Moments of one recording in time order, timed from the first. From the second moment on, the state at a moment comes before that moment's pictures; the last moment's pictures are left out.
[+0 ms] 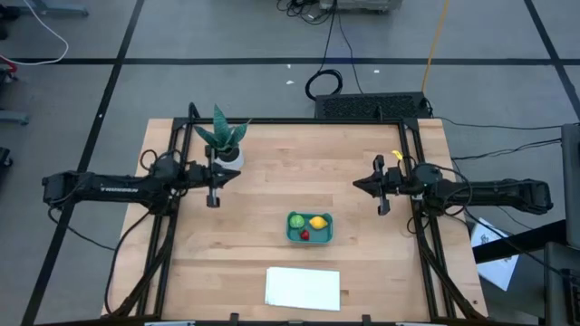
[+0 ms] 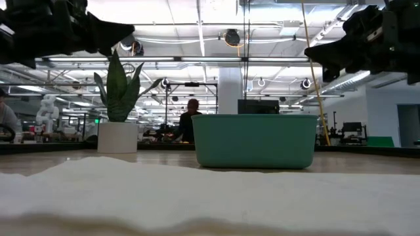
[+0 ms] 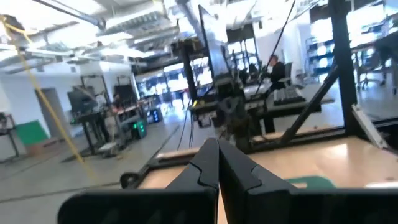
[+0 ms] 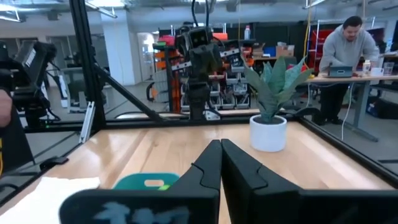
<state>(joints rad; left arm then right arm) 0.21 0.71 0.11 0.84 0.18 0.20 -0.20 0.57 0.02 0.66 -0.21 0.07</state>
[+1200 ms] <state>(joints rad) 0.00 0.50 0.11 0.46 -0.14 0.31 -0.09 0.52 0.02 0.48 -0.21 0.06</state>
